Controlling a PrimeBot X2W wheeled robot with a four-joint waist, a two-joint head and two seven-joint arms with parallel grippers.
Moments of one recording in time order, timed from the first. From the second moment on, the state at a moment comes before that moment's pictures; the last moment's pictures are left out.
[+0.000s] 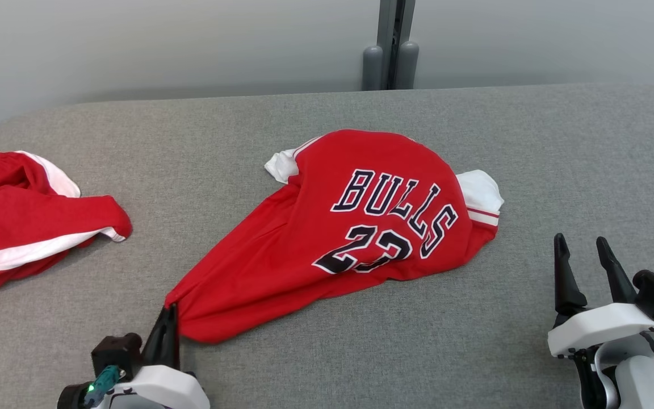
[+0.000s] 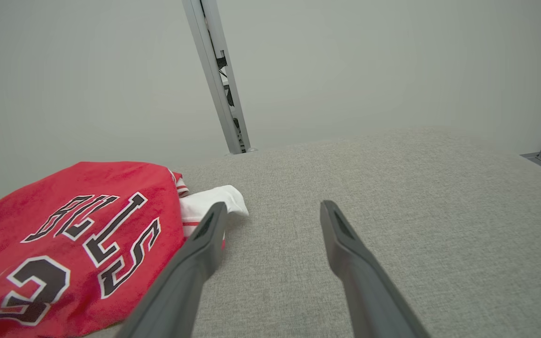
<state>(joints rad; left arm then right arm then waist) -0.12 0.05 -0.11 0.53 -0.24 0.03 -0.26 -0.26 -0.05 -0.09 0.50 0.22 0.13 -0.26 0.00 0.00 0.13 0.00</state>
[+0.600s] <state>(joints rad) -0.11 0.05 -0.07 0.44 -0.23 0.06 -0.26 -0.29 -0.05 0.01 0.49 0.21 0.13 -0.26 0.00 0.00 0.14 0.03</state>
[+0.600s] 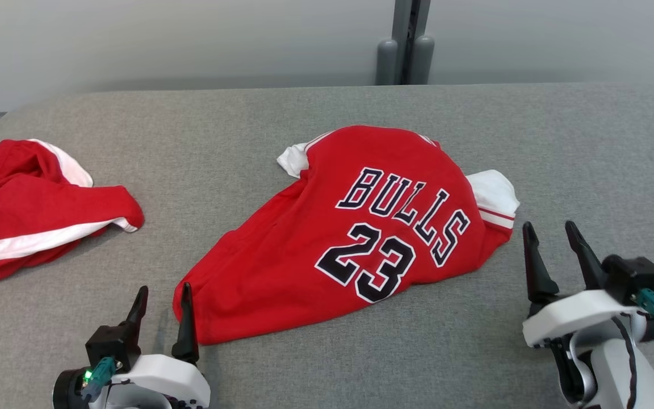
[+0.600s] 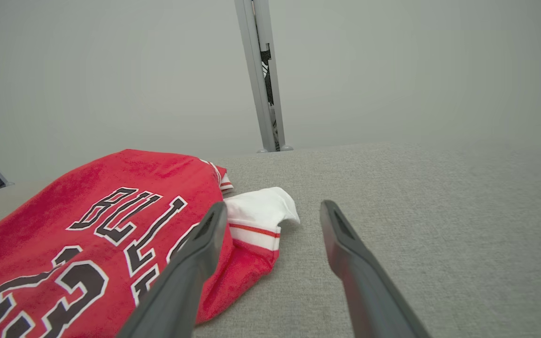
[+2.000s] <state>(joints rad) -0.16 0.05 -0.23 0.44 -0.29 0.09 -0.26 -0.57 -0.11 -0.13 0.90 0.06 0.13 -0.26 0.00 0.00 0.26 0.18</state>
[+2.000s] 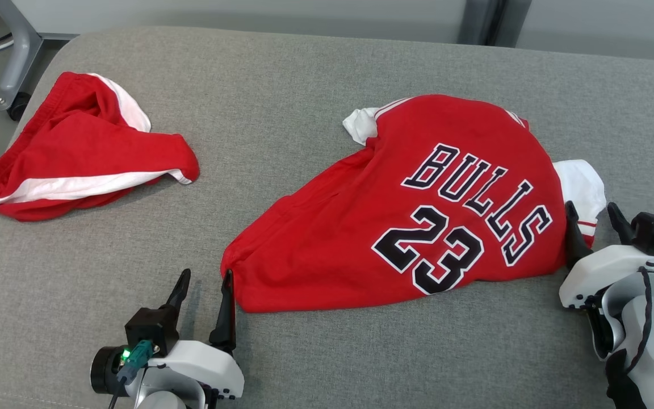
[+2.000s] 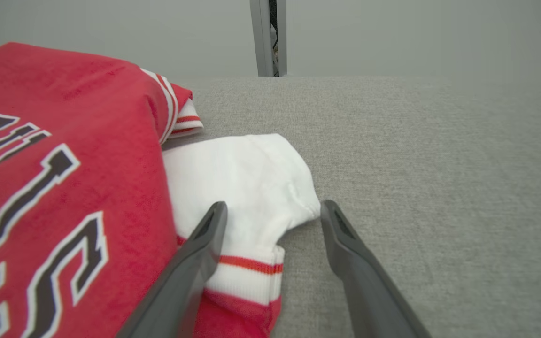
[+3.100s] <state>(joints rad) -0.10 0.05 -0.18 0.47 -0.27 0.06 -0.26 -0.79 -0.24 -0.16 0.36 0.24 0.13 -0.26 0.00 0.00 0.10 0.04</state>
